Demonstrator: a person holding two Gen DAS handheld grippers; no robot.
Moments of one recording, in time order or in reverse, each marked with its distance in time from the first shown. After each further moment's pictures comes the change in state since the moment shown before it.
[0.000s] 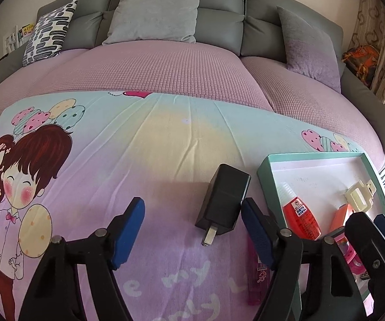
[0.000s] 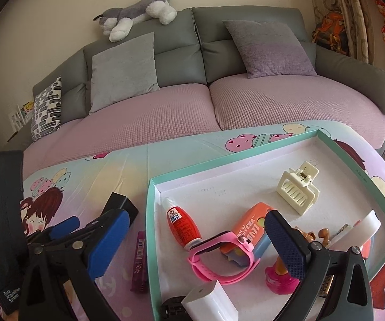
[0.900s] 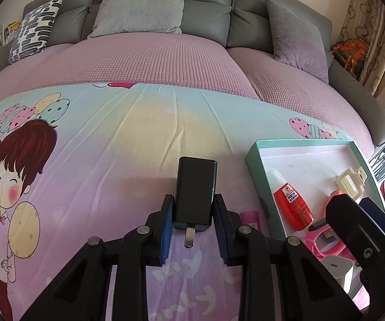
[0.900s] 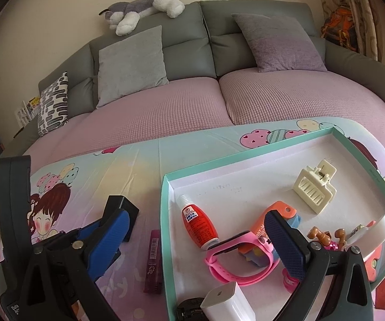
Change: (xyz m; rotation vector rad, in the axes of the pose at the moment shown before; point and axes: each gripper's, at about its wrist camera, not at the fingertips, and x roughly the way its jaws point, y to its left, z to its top) left arm 0.001 0.003 -0.010 0.020 0.047 -0.059; right arm 0.002 0.017 0.001 -0.035 0.021 0.043
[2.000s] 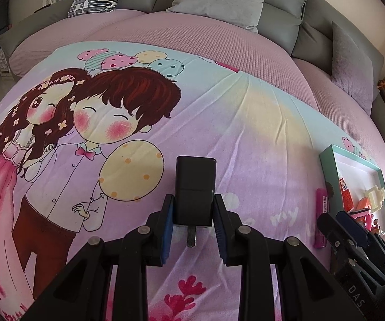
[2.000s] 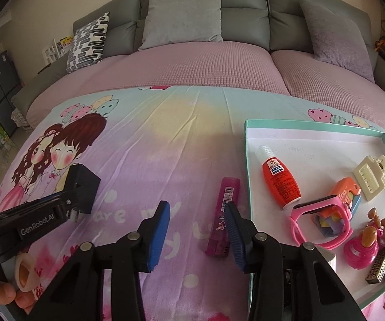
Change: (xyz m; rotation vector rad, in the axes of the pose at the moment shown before) left arm -0.046 0.106 -0.037 -0.246 0.061 0.140; right arm 0.025 0.071 -0.038 -0.232 0.221 0.045
